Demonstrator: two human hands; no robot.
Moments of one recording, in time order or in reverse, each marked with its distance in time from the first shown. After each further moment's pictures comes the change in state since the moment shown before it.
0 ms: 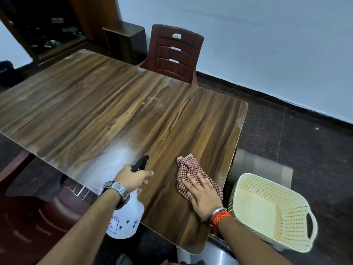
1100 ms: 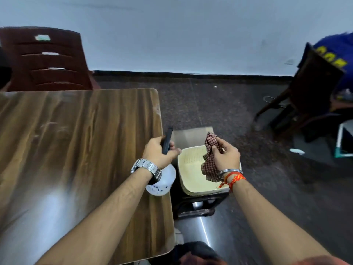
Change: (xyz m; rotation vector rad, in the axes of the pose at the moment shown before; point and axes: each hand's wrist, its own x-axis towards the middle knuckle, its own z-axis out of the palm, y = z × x) left_hand -0.032 0.146 0.192 0.169 -0.458 0.631; right_hand -0.115 0.104 -0.121 0.684 0.971 1.038
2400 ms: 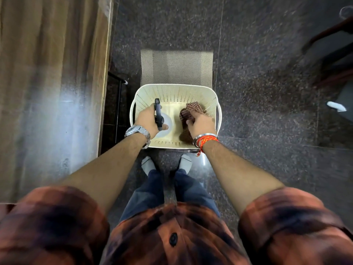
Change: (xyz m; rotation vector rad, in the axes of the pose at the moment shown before) left_hand 0.083 -0.101 0.228 0.265 -0.087 -0.414; right_hand 0.102 0.205 0.024 -0.514 -0.692 -0.060
